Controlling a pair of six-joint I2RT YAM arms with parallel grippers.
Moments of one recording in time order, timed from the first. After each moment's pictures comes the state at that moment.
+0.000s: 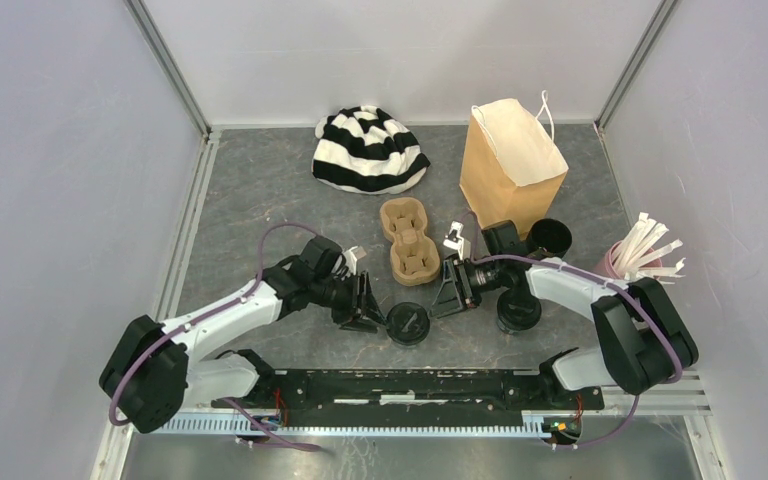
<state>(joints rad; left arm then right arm) -0.66 1.16 0.58 -0.34 0.64 -0.86 0.43 1.40 0.59 -0.20 -1.02 0.36</state>
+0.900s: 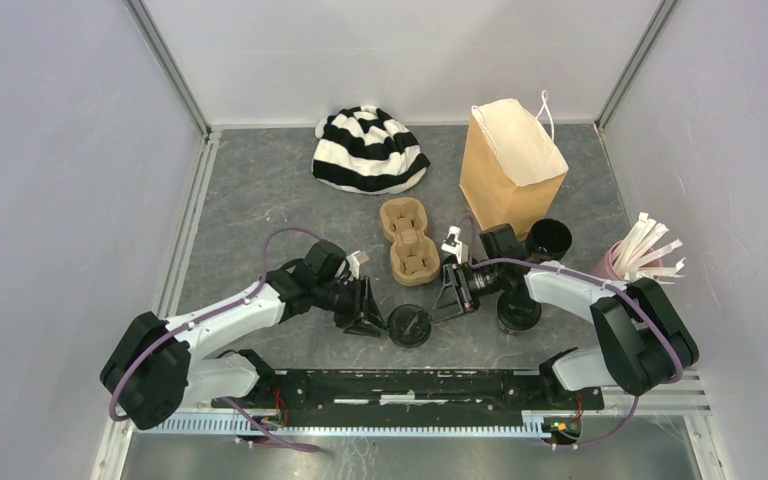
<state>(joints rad) -0.70 1.18 0.56 -0.31 0.63 -0.91 0.46 1.39 0.57 -0.17 -1.04 0.39</state>
